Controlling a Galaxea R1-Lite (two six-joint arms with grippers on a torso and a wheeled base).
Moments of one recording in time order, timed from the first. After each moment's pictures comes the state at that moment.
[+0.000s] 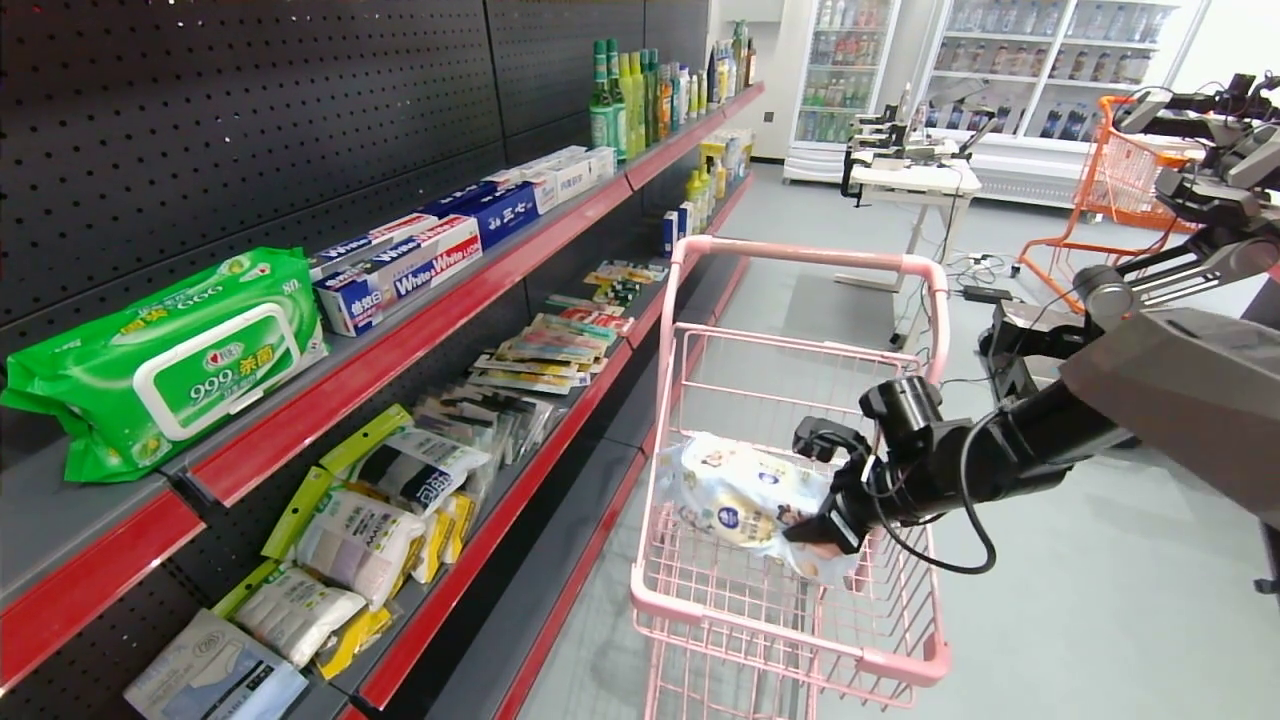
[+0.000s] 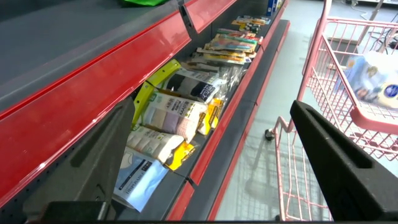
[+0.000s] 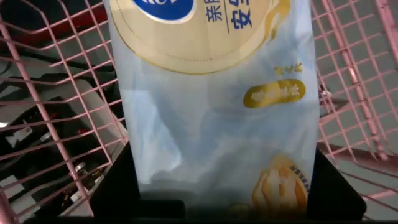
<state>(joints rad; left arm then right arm) 0.00 0.00 0.00 0.00 0.04 0.00 0.20 2.28 -1.15 -0.14 0.39 -0.59</state>
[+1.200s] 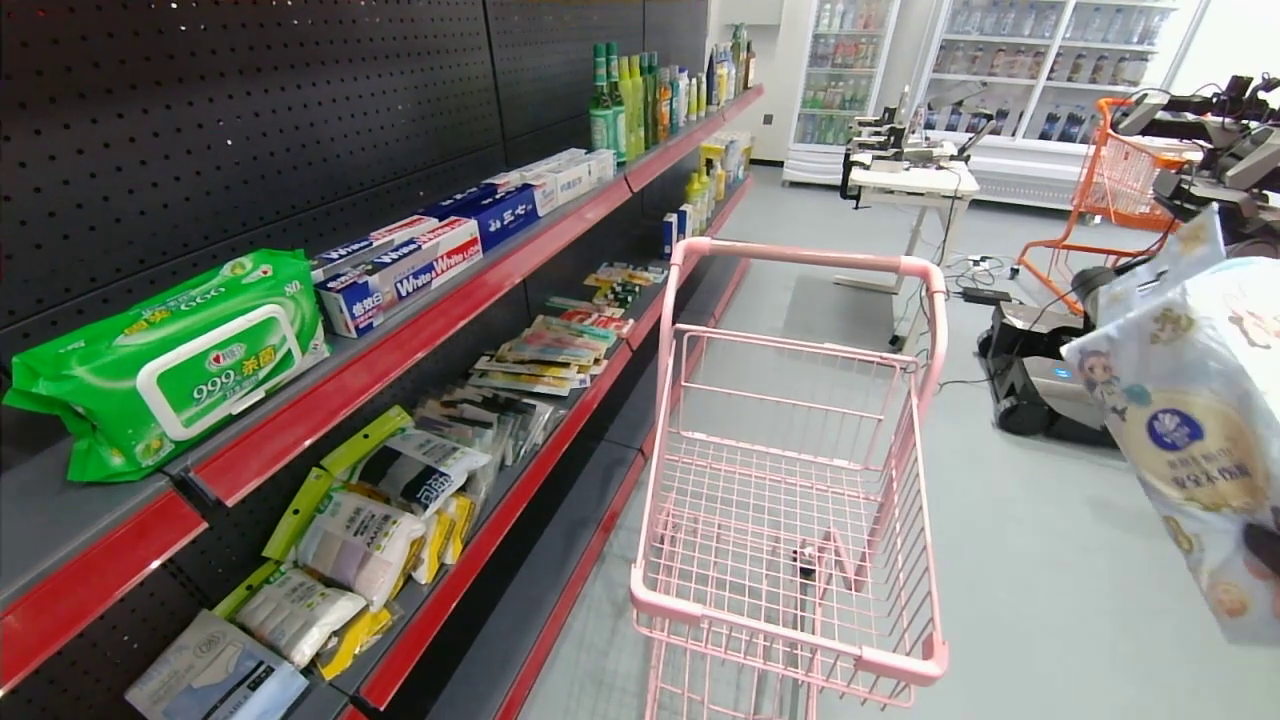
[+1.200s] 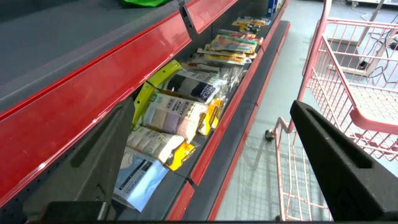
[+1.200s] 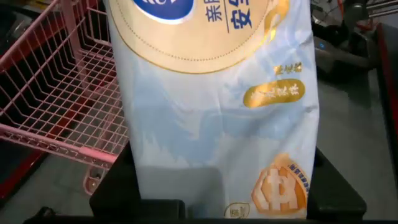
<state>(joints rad) 0.00 0.00 0.00 0.00 0.04 0.00 -0.06 0.74 -0.36 -0.14 -0.02 -0.19</state>
